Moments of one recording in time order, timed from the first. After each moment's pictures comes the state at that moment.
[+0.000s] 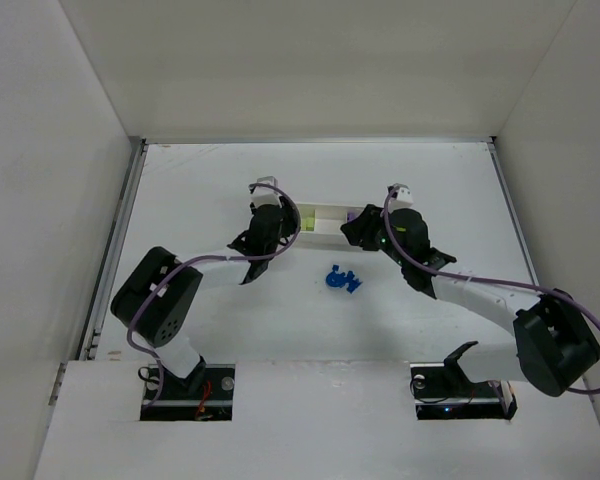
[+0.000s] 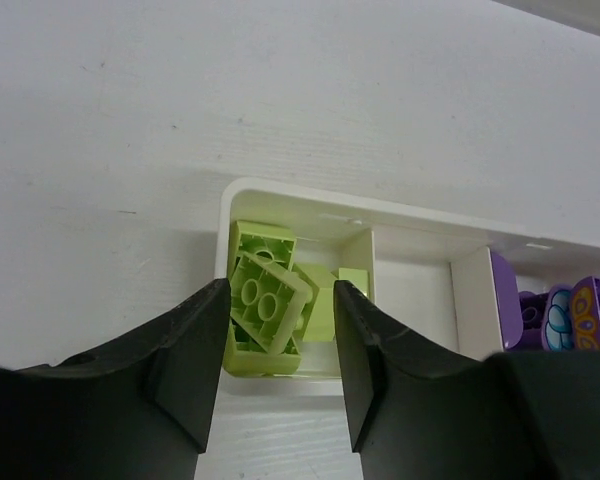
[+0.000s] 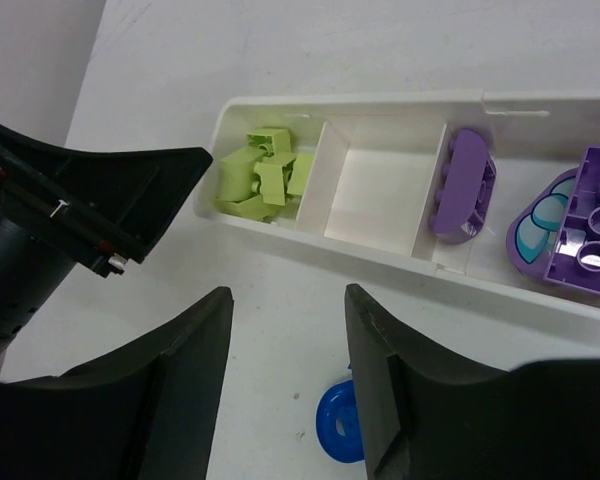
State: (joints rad) left arm -0.62 1.65 0.76 0.54 -0.39 -0.51; right arm 0.57 1.30 0.66 0.31 0.06 0.65
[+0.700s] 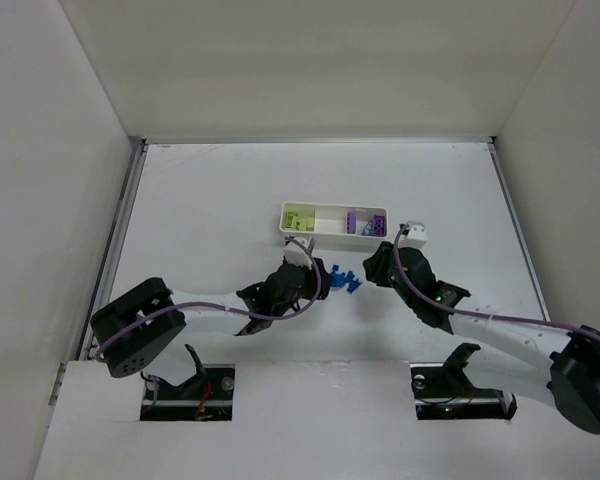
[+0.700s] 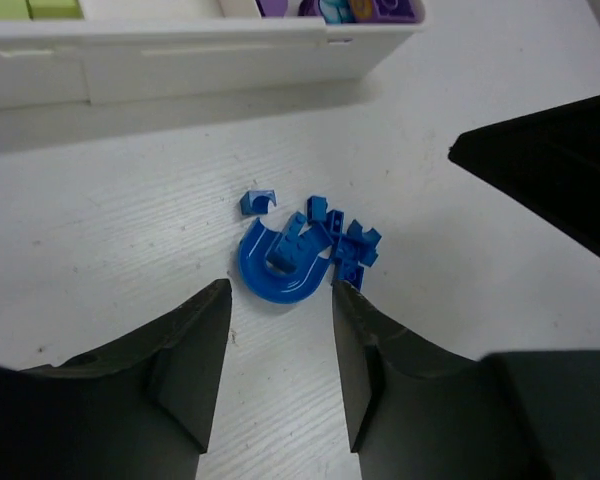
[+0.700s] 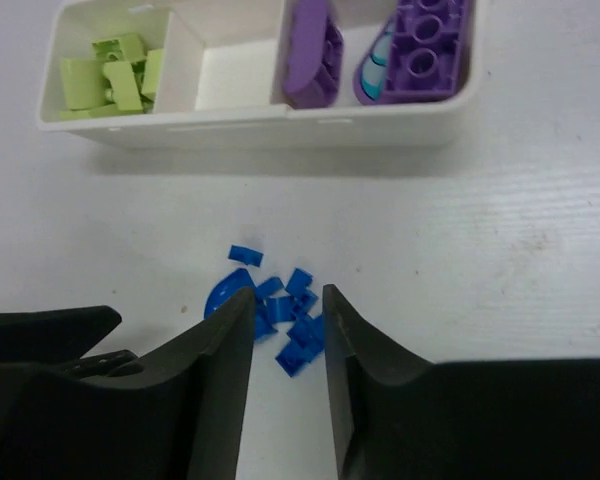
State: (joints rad) left arm -1.01 1.42 0.48 0.55 -0.33 -0.59; right arm 0.73 1.07 0.48 0.09 0.39 0.68
